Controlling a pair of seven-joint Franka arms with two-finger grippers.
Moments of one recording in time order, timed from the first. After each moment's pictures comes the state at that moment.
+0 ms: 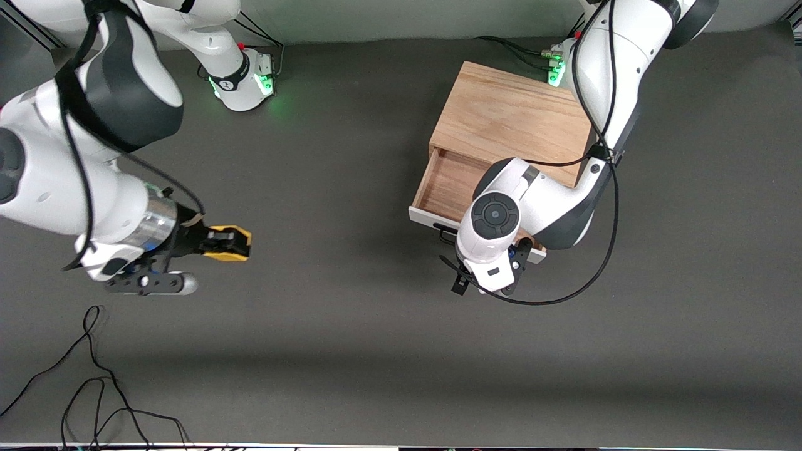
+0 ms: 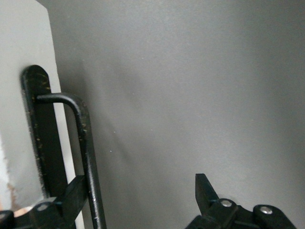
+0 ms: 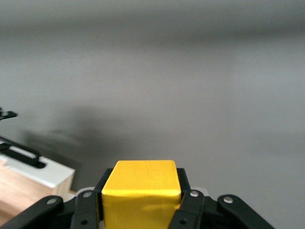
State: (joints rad) left arm -0.33 0.70 -0.31 -1.38 0.19 2.06 -1.78; right arm 0.10 0.46 0.28 -1.15 0.06 1.60 0.44
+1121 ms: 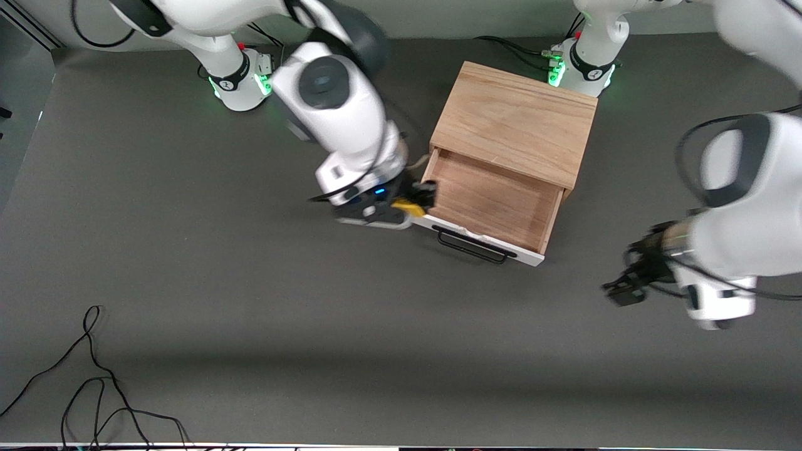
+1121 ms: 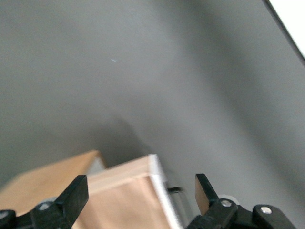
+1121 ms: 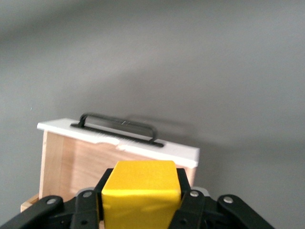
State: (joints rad) left arm 0.09 0.52 -0.31 -1.10 0.03 1.49 -0.99; right arm 0.53 0.62 0.36 -1.15 -0.08 1.95 1.08
